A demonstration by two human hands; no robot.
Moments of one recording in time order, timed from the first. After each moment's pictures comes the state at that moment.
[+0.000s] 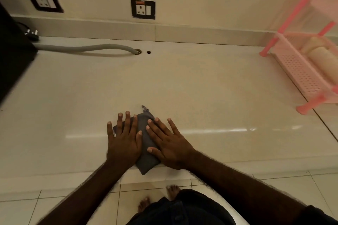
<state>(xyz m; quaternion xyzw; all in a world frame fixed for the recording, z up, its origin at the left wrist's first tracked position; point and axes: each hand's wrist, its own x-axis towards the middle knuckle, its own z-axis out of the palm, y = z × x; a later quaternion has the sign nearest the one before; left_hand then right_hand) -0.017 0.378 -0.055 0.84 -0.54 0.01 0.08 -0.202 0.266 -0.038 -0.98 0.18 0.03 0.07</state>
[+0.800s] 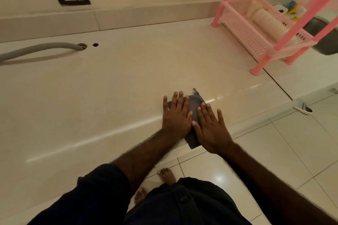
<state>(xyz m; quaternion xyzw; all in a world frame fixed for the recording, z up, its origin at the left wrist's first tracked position) -0.224 0.218 -0.038 0.67 -0.74 -0.06 0.00 -0.398 0.235 -0.022 -0.81 0.57 0.07 0.12</state>
